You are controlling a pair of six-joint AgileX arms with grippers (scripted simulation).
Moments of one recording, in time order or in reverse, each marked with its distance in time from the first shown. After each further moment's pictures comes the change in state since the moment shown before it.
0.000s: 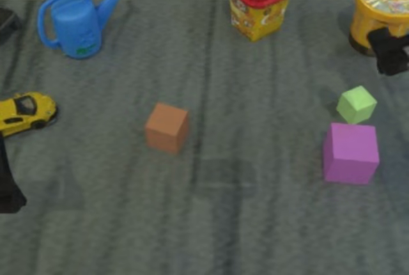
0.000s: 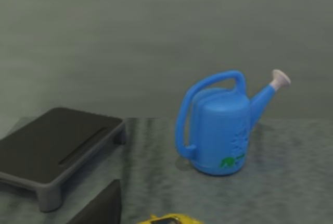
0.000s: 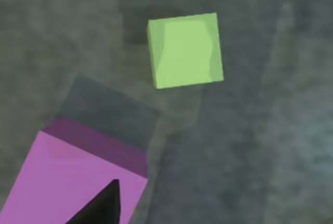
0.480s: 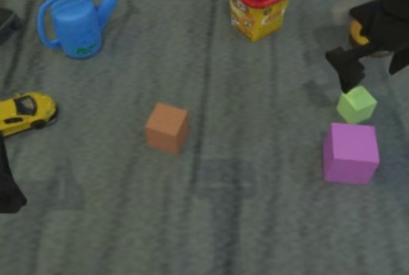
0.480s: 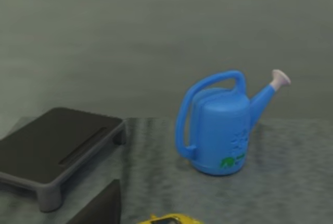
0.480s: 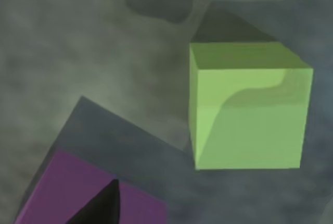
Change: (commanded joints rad) left arm 0.000 0.000 0.000 0.000 0.000 0.000; right arm 0.035 0.516 0.477 -0.272 -0.003 -0.062
